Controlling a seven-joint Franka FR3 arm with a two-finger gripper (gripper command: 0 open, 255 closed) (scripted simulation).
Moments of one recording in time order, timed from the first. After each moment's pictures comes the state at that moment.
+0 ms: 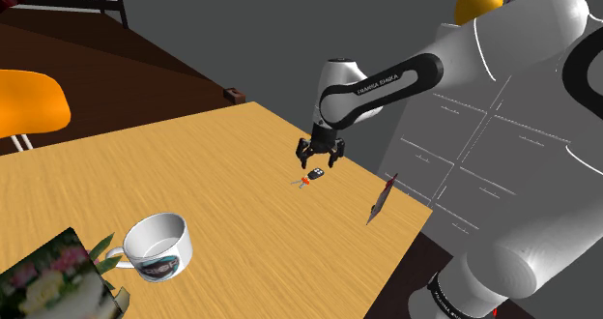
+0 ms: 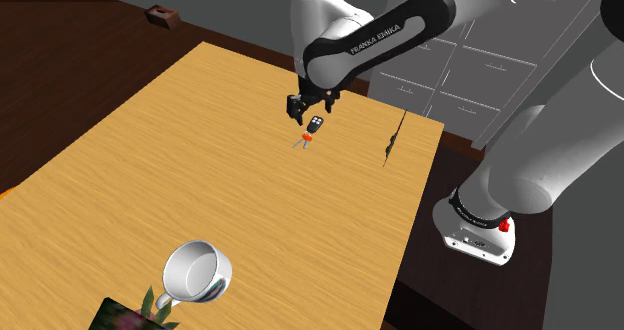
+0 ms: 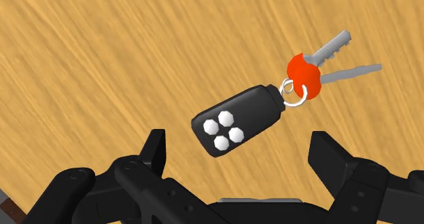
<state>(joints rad) -0.06 -0.07 0.14 -2.36 0.02 2.27 0.54</state>
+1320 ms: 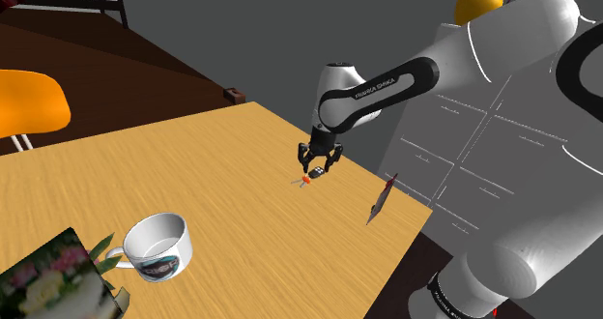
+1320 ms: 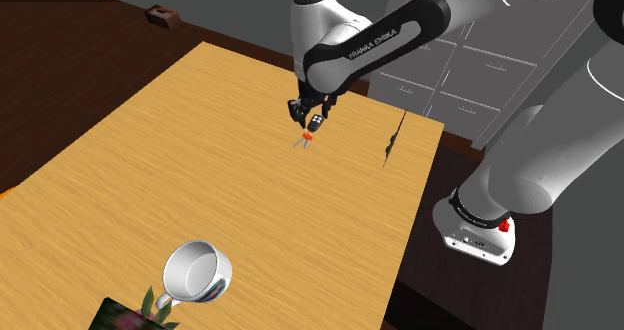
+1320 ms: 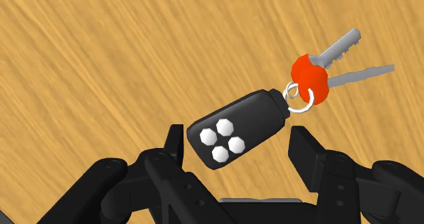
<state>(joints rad) -0.06 -0.05 0.14 -2.37 0.01 2.30 0.54</state>
